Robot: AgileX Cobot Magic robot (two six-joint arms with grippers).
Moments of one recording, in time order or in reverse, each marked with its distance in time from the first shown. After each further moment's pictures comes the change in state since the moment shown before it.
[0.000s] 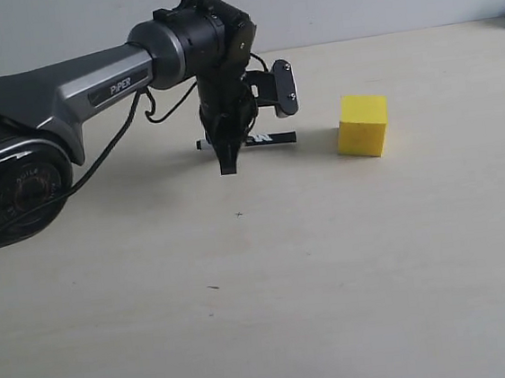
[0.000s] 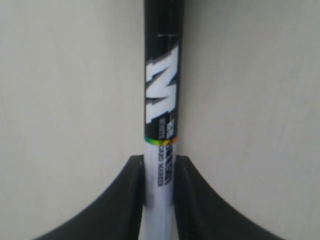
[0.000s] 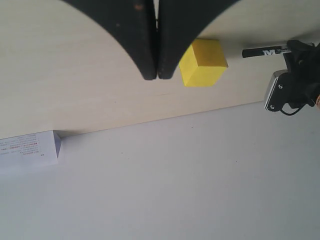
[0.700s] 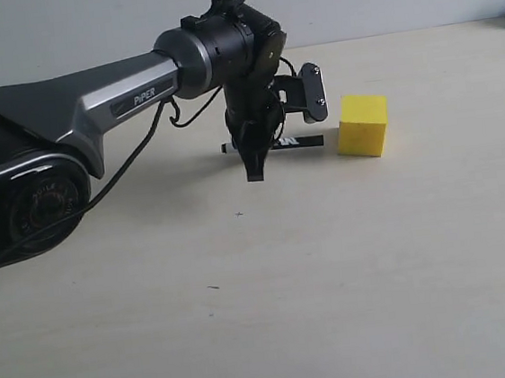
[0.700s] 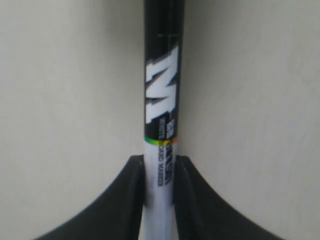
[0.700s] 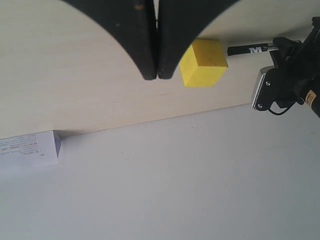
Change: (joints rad) left arm -0.067 0.000 0.000 0.002 -0.032 -0.043; right arm 0.000 0.000 0.000 0.000 0.000 0.000
